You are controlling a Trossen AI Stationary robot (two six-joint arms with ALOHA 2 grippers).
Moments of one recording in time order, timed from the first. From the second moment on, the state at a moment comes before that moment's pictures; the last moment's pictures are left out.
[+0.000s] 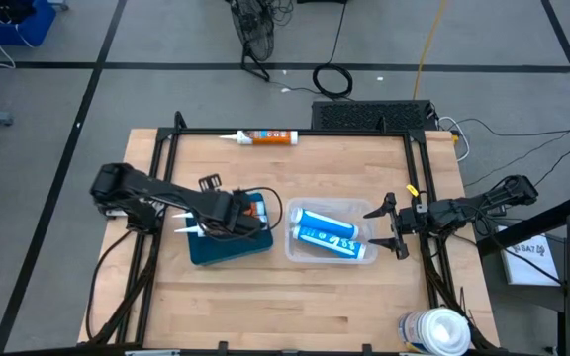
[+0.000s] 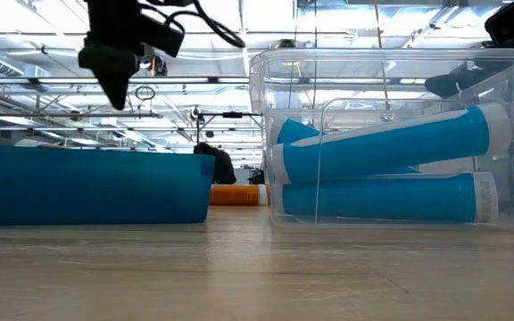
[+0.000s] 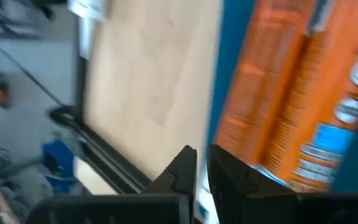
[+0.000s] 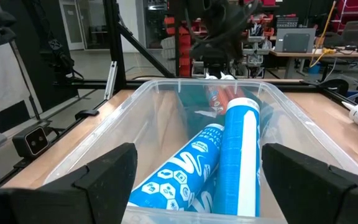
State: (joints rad) left arm -0.19 1.69 1.39 -1.56 -0.50 -0.63; right arm 0.35 0.13 0.02 0.08 0.23 0.04
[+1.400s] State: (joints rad) left arm 0.23 1.69 1.39 -0.41 -0.56 -0.09; right arm 0.35 0.14 0.02 0.08 0.23 0.04
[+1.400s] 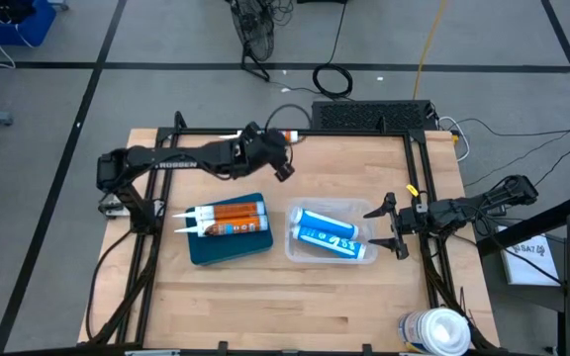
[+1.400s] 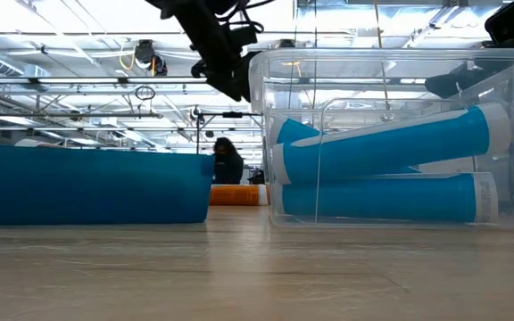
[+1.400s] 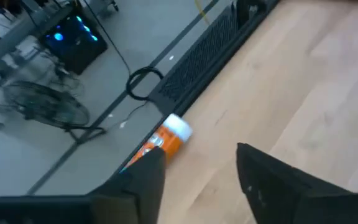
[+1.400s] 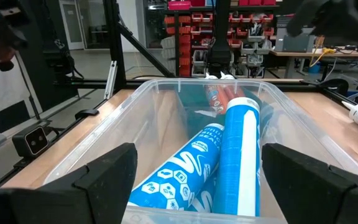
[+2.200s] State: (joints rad) left arm 0.38 1.69 1.39 -0.13 -0.29 -0.19; right arm 0.35 0.14 0.02 0.08 0.23 0.04
